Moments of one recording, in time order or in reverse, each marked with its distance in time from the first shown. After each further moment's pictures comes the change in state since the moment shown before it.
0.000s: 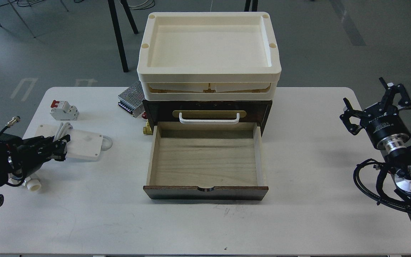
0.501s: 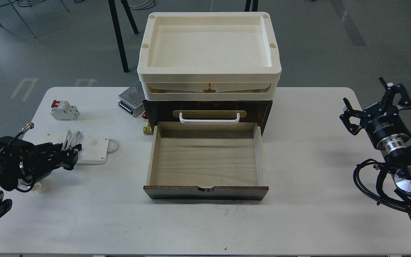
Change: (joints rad) left arm 0.016 -0.061 0.018 0.012 0.108 -0.019 0.000; right arm 0.000 0.000 0.000 0.001 0.000 0.000 0.000
